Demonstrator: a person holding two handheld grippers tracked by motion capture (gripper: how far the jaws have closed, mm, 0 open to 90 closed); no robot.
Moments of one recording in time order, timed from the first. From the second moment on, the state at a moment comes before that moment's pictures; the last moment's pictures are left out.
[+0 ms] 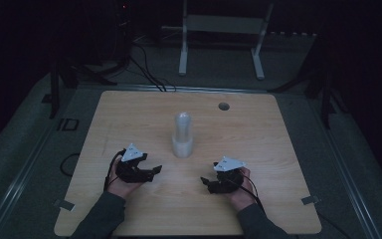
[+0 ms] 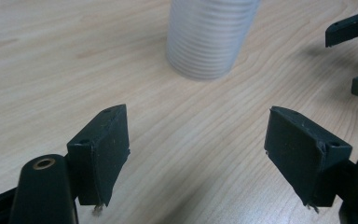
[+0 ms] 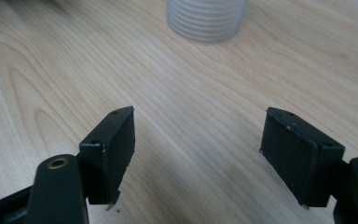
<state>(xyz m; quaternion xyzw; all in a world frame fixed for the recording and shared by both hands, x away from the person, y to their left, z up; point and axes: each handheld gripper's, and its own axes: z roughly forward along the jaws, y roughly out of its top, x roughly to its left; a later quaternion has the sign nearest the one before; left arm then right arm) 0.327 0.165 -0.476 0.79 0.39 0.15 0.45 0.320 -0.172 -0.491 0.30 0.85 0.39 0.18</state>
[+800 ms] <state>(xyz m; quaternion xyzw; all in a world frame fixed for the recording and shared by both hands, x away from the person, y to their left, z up) 0.356 0.156 -0.421 0.80 0.34 0.16 0.47 0.349 -0.150 -0.451 0.29 0.83 0.44 0.18</state>
